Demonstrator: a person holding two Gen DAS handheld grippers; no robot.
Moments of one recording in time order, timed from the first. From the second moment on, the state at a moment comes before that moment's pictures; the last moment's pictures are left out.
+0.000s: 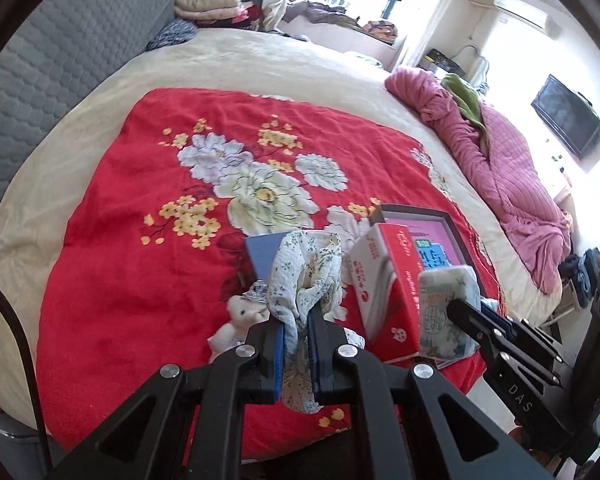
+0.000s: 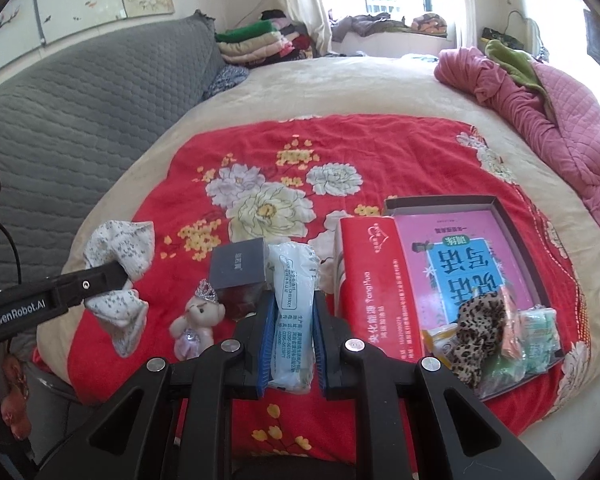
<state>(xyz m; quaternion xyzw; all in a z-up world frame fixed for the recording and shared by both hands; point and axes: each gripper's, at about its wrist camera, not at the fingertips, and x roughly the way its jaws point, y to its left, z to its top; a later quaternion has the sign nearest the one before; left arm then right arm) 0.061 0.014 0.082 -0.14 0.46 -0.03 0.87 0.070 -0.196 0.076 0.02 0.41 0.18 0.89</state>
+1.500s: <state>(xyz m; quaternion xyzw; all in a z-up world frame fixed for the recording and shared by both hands) 0.107 -0.227 0.049 -0.01 0.52 -0.20 0.83 0.064 -0.432 0.077 0.15 0.39 0.01 0.91</state>
